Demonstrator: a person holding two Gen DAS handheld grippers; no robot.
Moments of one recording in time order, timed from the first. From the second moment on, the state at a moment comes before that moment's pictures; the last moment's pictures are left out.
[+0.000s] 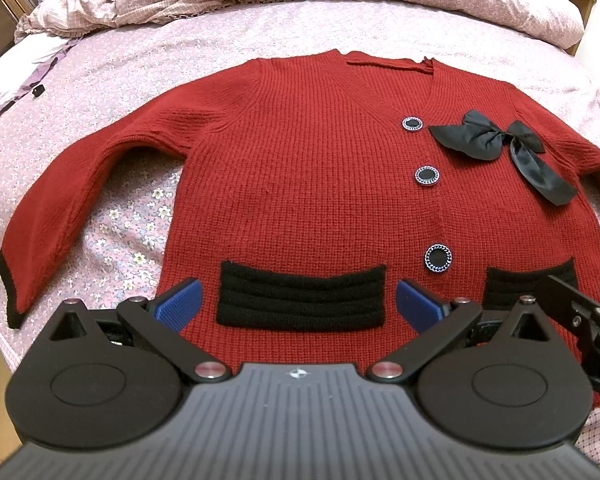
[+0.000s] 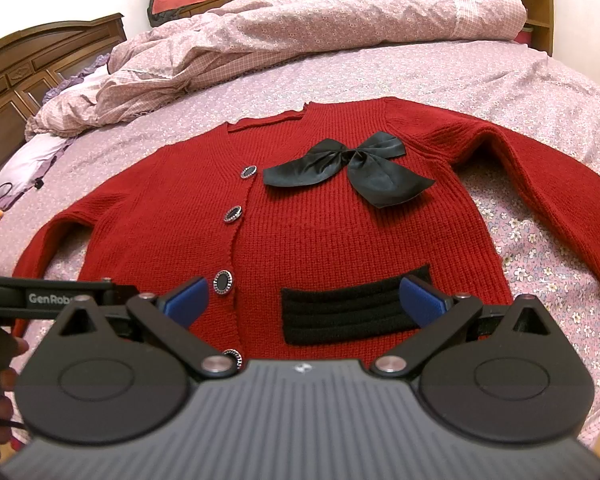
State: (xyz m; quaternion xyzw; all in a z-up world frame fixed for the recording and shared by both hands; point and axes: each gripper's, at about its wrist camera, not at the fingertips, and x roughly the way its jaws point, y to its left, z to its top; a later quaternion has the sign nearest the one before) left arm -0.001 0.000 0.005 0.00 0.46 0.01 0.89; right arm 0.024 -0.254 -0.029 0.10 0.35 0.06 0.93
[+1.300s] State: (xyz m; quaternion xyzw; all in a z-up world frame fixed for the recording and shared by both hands) left arm 0.038 -0.014 0.000 0.02 0.49 -0.02 0.87; right arm 0.038 -0.310 -0.038 0.17 0.35 0.00 0.92
